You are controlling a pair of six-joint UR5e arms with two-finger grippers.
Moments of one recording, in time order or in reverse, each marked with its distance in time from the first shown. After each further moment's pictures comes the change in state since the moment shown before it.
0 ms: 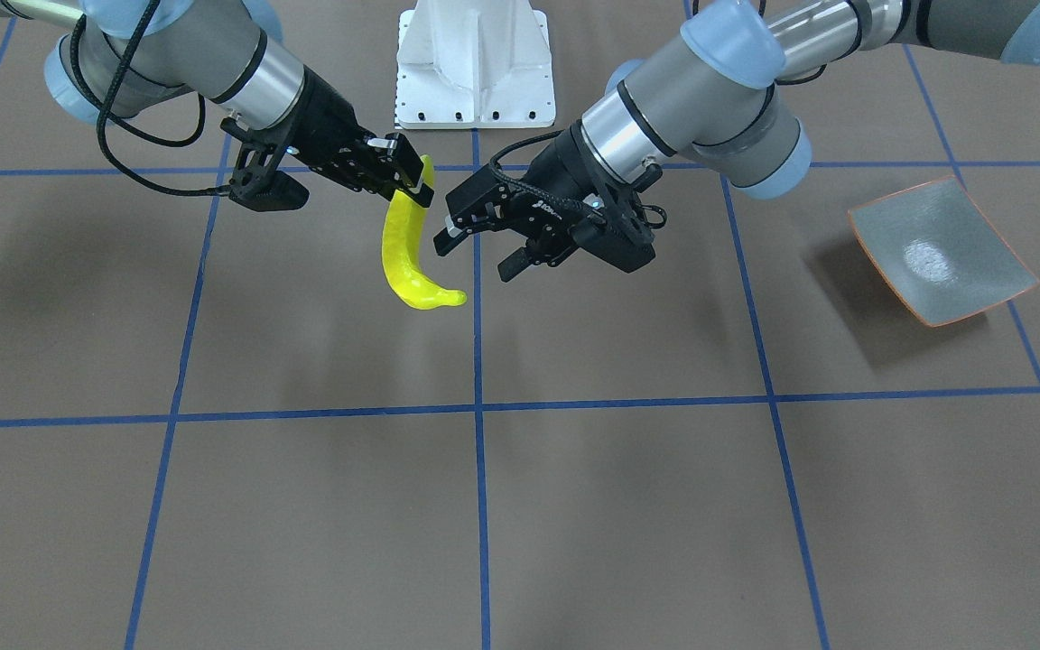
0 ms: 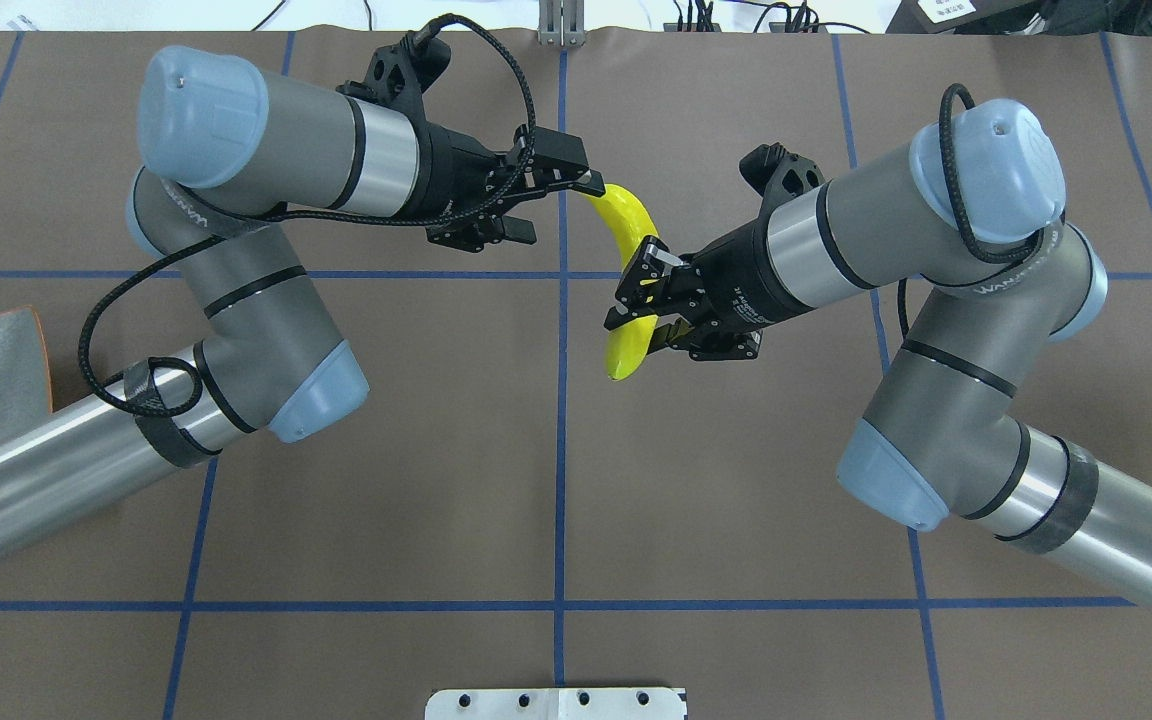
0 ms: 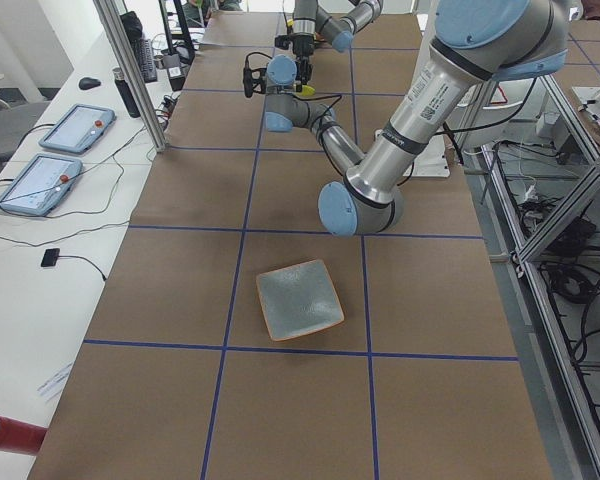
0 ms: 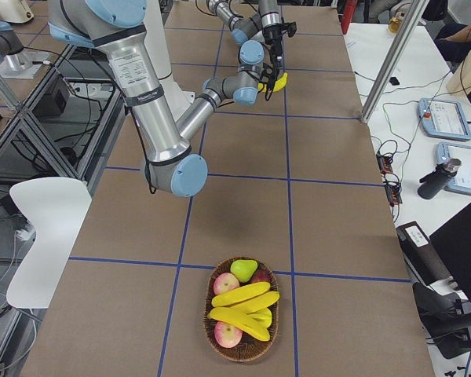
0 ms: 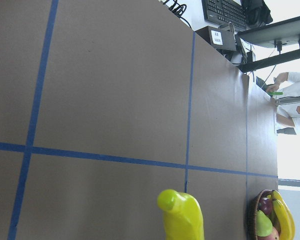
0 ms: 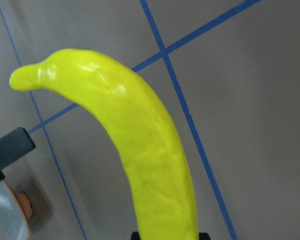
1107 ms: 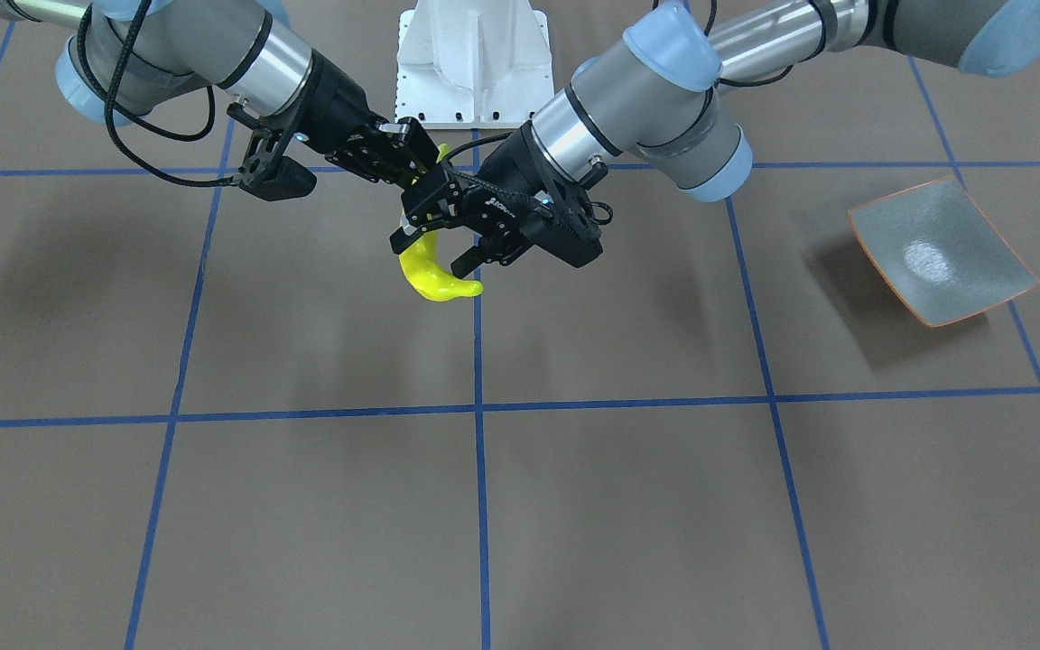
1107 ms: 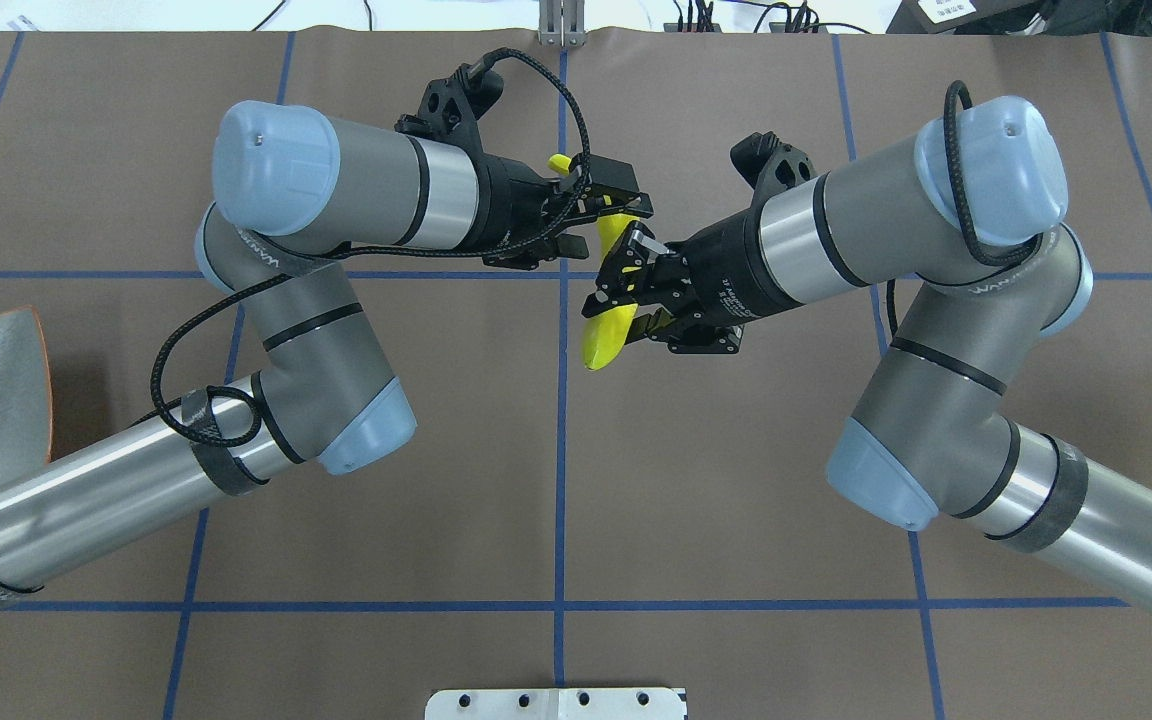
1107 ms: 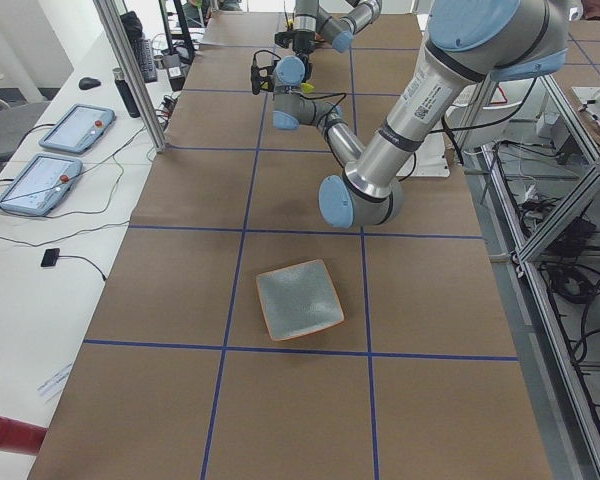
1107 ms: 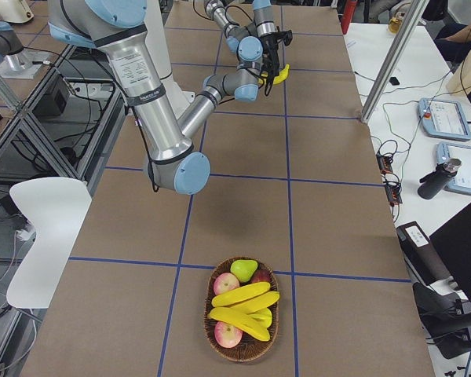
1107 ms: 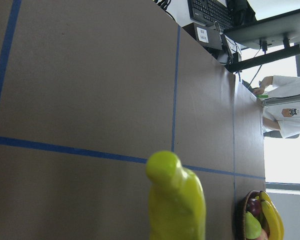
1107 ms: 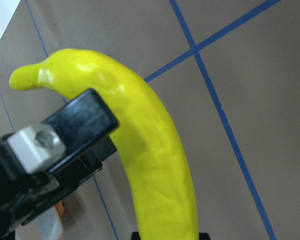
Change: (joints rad) left arm 0.056 -0.052 0.056 -0.035 0.082 -0.005; right arm -0.005 0.020 -0.002 0.059 -0.015 0.044
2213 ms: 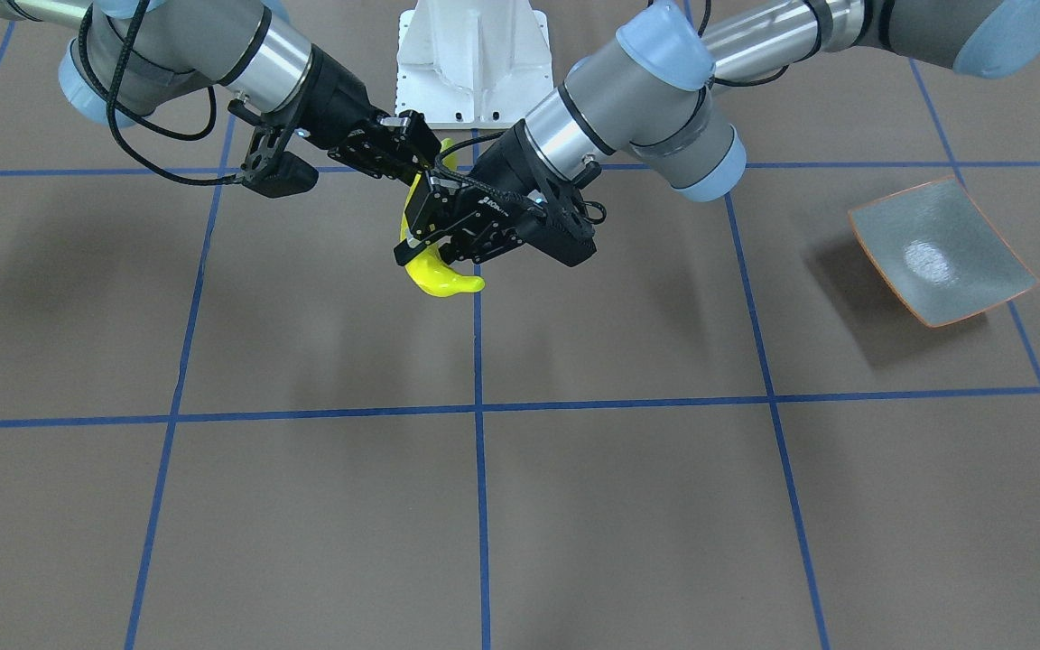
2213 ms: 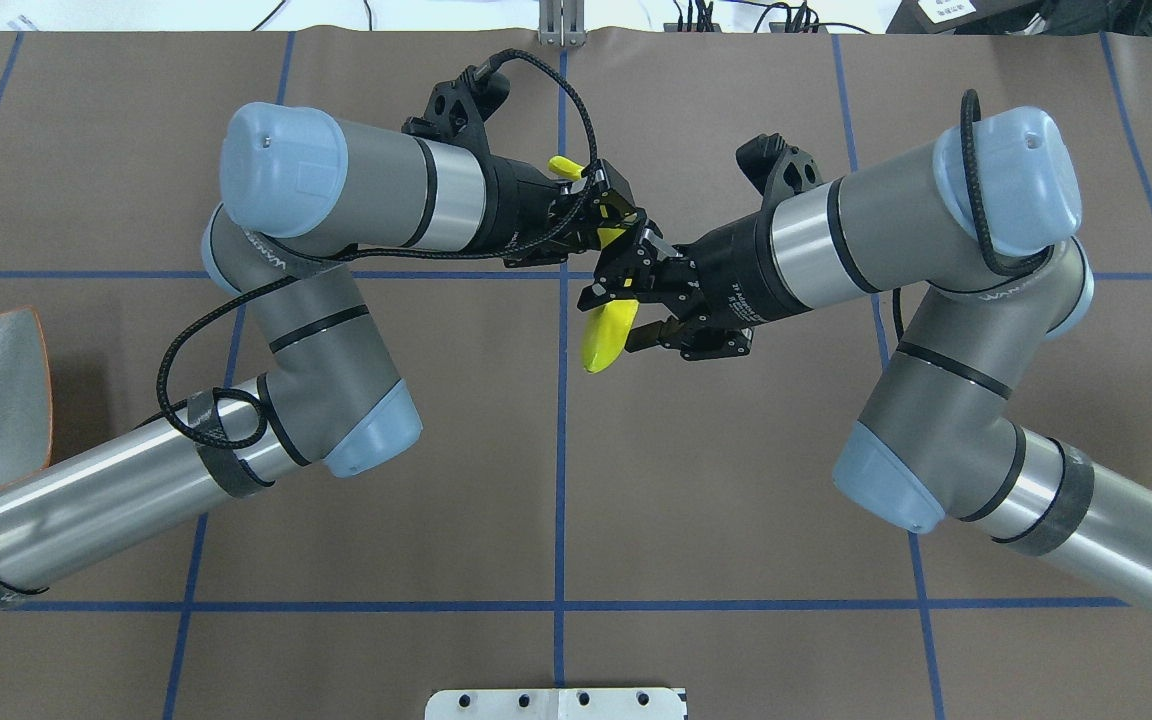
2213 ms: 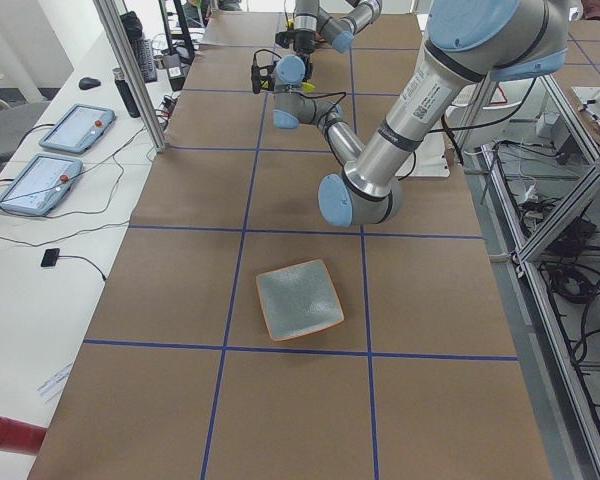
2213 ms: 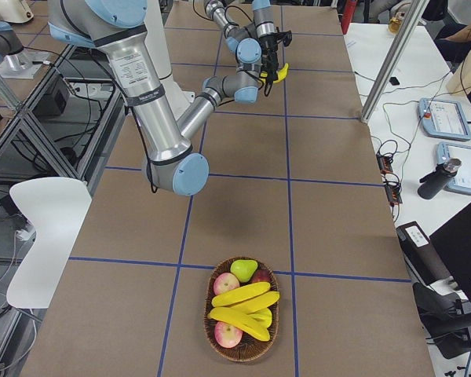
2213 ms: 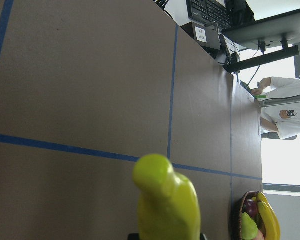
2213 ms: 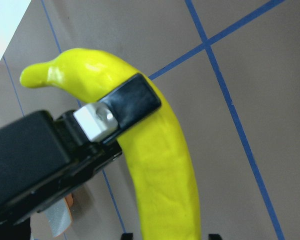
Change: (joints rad) left arm 0.005 -0.004 0.001 0.001 0.001 -0.016; right arm 0.001 -0.023 0.000 0.073 -0.003 0.001
